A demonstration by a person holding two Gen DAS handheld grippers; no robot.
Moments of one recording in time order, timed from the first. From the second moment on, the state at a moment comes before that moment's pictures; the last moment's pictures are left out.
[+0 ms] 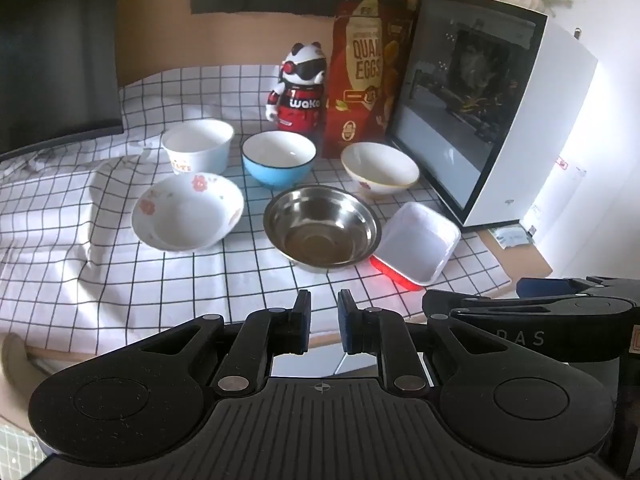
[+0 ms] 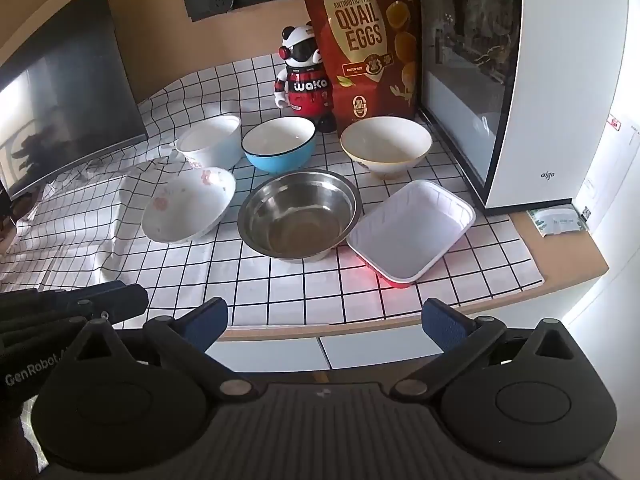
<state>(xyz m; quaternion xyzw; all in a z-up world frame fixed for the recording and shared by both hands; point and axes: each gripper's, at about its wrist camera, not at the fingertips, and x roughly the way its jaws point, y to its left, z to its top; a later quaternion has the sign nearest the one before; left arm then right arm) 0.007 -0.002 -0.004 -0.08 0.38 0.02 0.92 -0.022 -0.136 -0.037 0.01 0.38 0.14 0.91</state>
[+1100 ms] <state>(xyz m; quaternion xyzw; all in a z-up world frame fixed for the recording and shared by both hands) 0.007 0.003 0.001 -0.08 0.37 0.02 0.92 -0.023 -0.133 -0.033 0.01 0.38 0.14 0.91</state>
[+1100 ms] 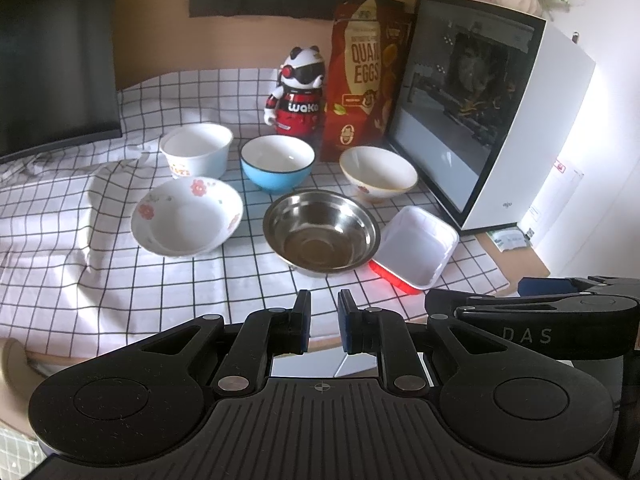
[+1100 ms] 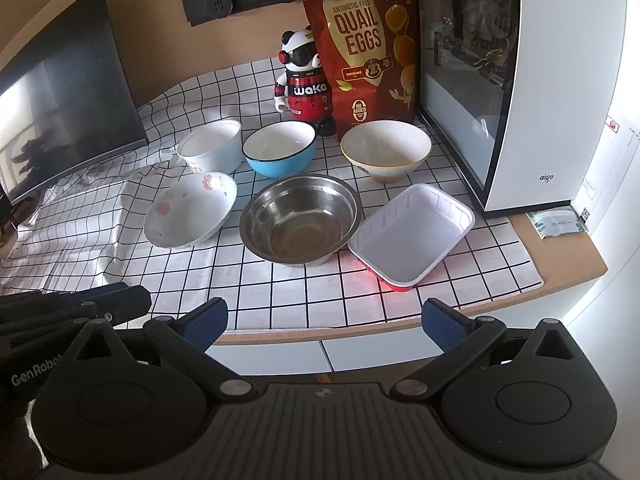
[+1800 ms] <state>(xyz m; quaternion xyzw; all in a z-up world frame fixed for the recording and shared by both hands) 0.005 0.003 -0.002 -0.08 0.38 0.02 0.92 -0.025 -0.129 -0.035 0.01 0.39 0.13 0.91</state>
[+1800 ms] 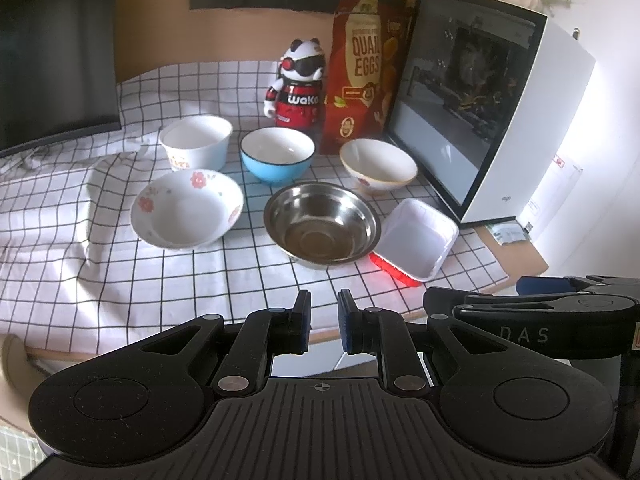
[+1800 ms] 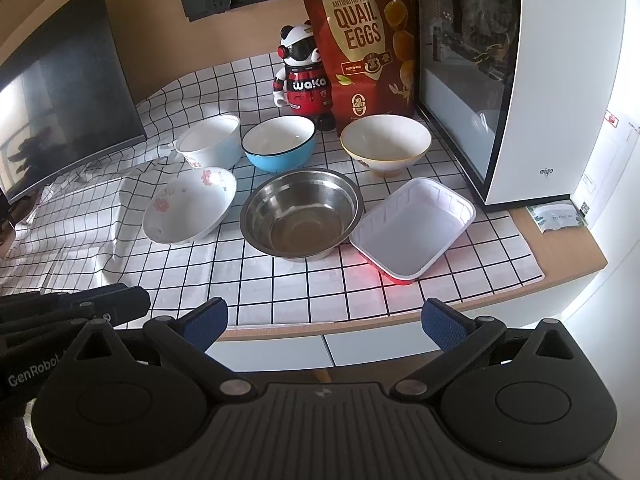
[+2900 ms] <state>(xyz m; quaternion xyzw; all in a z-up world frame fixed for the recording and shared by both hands) 0.021 0.019 -0.013 -0.12 0.39 0.00 0.91 -0.013 -0.123 -0.041 0.01 0.38 0.11 0.92</state>
